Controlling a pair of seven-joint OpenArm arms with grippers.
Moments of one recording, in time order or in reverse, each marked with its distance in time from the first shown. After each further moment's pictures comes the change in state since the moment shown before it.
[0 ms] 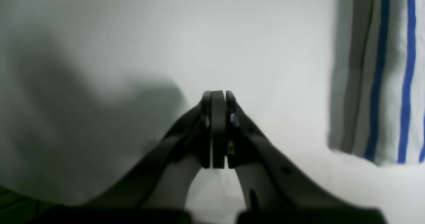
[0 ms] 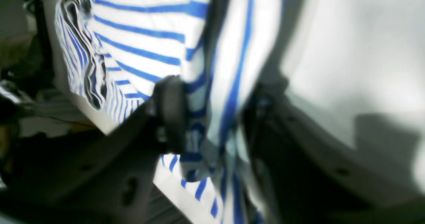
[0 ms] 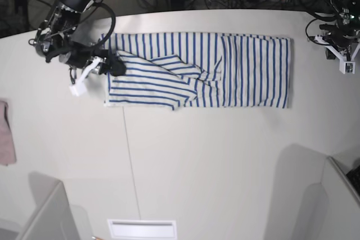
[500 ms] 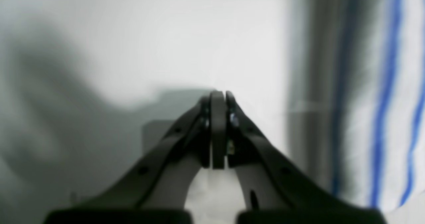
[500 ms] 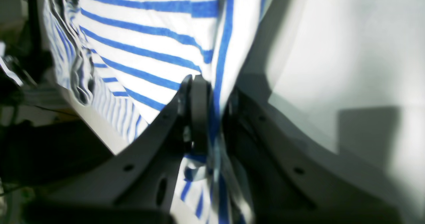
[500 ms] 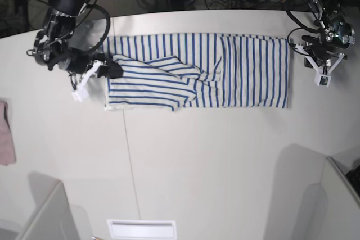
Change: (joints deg) left arm -3.6 -1.7 15.5 -6.4 2.2 0.5 -0.4; right arm 0.8 4.9 -8.1 -1.2 -1.9 0.2 4.9
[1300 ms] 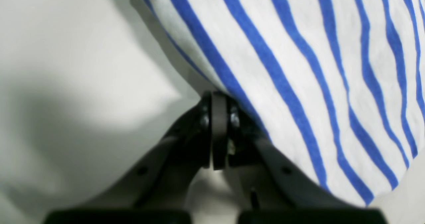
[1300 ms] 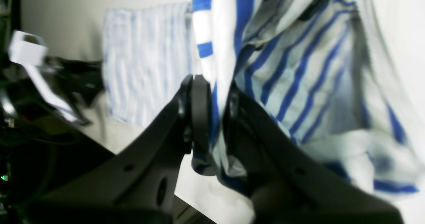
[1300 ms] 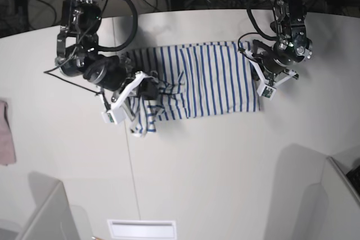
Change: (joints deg) left arm -0.5 4.4 23.4 5.9 -0.9 7.7 -0.8; right arm -6.5 -1.5 -30.0 35.6 -4.5 -32.1 9.6
